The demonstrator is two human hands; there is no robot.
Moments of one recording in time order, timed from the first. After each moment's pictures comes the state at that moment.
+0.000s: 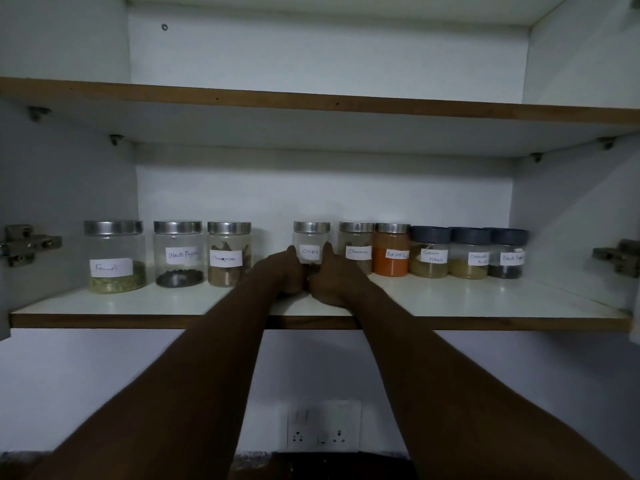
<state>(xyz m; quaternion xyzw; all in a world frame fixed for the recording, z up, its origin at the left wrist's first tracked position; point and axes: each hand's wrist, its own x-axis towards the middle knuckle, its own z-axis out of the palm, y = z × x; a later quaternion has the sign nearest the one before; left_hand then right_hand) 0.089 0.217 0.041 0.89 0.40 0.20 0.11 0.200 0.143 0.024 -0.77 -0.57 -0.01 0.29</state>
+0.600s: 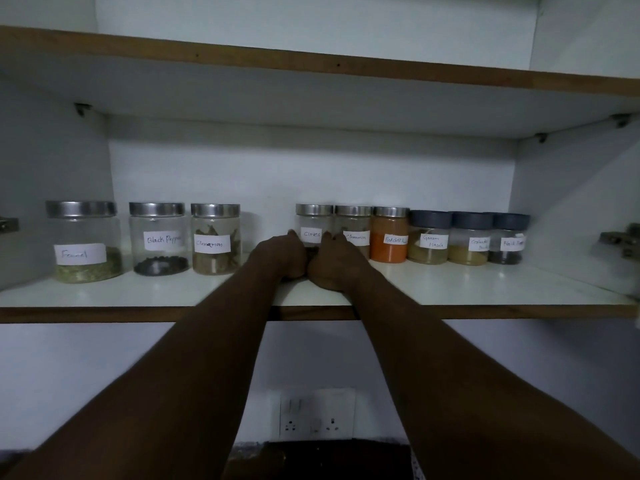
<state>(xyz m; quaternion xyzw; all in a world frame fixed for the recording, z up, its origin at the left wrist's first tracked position) 0.122 0.244 0.039 0.89 0.41 0.17 0.05 0.209 0.151 0.024 -0.79 -0.54 -0.06 0.28</state>
